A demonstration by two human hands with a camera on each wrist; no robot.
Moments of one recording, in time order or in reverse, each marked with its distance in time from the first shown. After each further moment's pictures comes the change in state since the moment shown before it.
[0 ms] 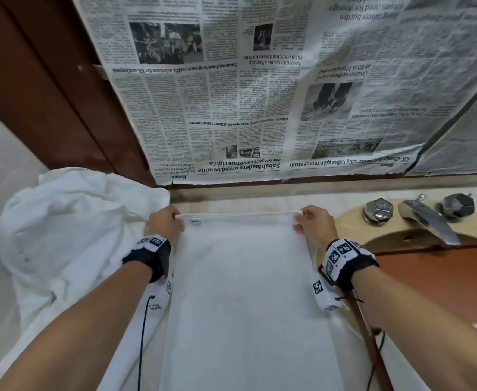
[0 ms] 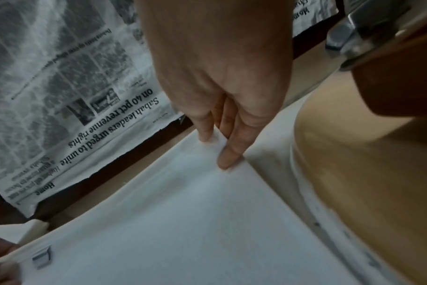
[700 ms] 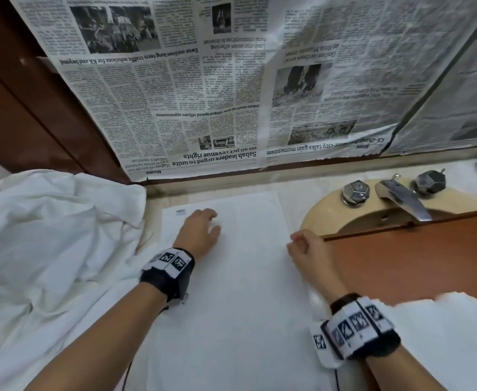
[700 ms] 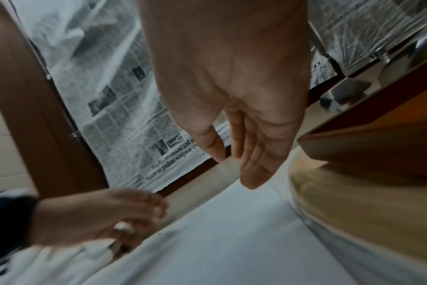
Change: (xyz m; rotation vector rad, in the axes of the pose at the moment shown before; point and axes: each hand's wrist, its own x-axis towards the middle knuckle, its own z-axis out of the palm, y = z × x) left_hand -0.064 0.066 0.064 0.133 -0.259 0.376; right_hand -0.118 0.020 -0.035 -0.119 -0.018 -0.070
